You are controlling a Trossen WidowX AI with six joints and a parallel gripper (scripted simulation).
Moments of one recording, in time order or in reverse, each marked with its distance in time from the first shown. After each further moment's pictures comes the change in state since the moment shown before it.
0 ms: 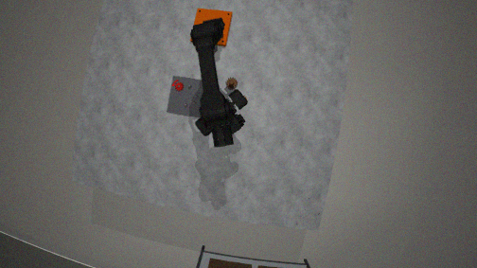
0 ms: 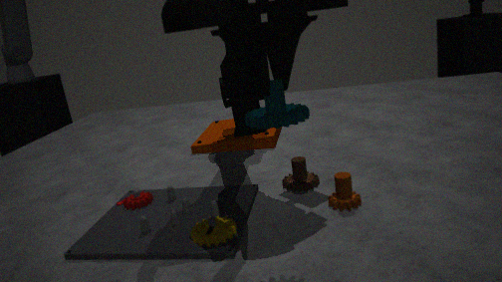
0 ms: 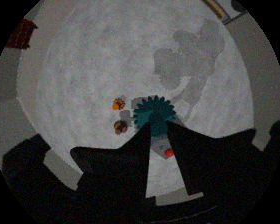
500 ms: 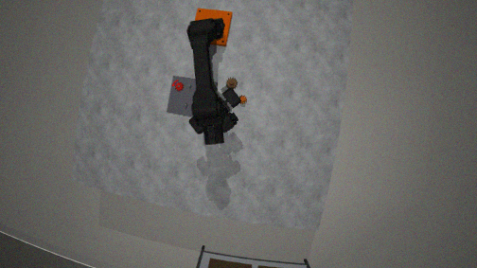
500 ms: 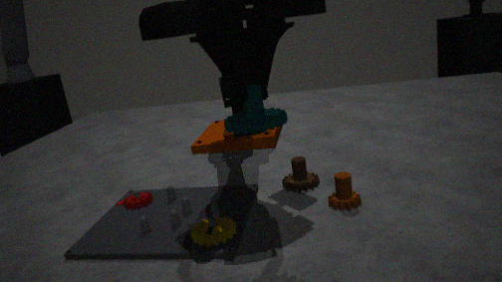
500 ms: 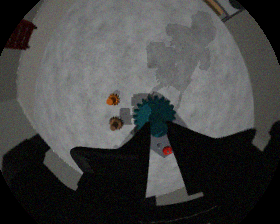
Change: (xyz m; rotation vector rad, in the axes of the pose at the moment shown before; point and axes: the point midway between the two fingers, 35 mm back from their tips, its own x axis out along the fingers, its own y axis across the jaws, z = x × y) arm 0.003 -0.014 -0.018 0.007 0.001 -0.002
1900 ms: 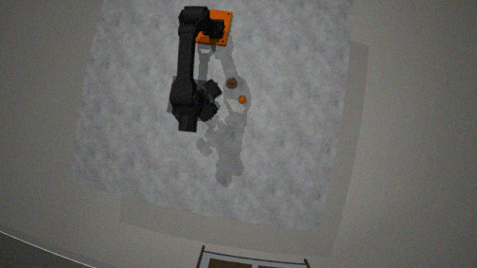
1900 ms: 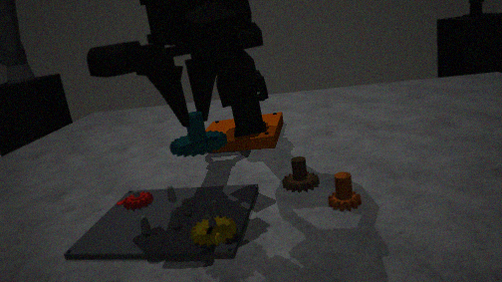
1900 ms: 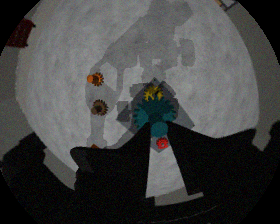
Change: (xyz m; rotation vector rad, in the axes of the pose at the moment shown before) arm 0.027 -0.033 -0.070 0.000 0.008 -0.004
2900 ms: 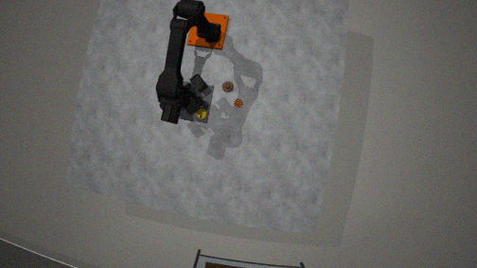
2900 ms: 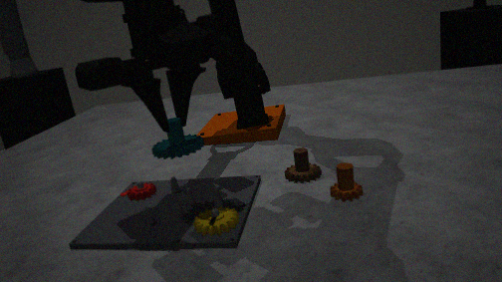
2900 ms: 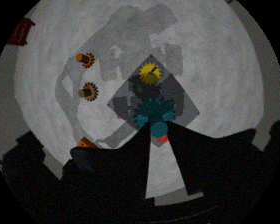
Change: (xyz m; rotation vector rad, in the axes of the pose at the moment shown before) arm 0.023 -0.008 -0.054 0.000 0.007 -0.002
